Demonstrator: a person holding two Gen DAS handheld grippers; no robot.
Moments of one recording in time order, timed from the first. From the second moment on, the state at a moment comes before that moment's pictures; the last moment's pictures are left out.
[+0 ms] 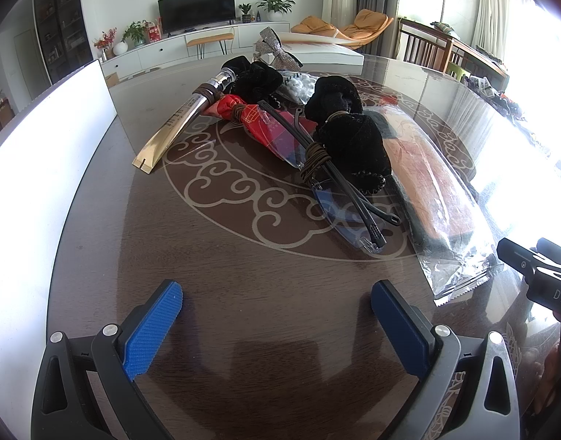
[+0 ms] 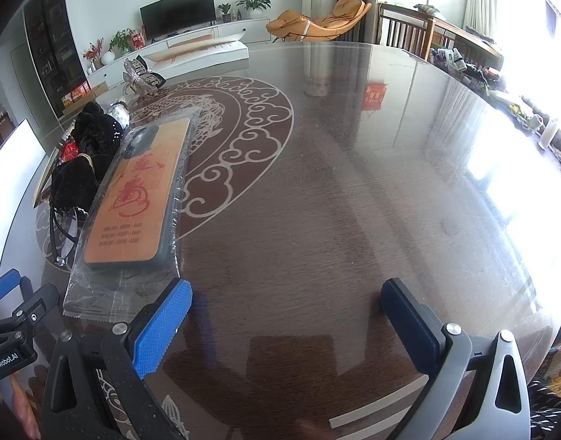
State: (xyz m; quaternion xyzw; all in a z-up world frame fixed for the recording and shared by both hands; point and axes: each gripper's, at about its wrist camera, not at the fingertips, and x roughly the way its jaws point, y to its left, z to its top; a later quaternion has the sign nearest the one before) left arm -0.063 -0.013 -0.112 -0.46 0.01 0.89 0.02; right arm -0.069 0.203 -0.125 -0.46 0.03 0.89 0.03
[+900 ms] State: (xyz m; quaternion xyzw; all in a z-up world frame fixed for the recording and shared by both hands) left arm -0.076 -0.028 -0.092 -0.46 0.03 0.89 0.00; right arm -0.068 0.203 -0.126 -0.46 0.02 0.88 0.04
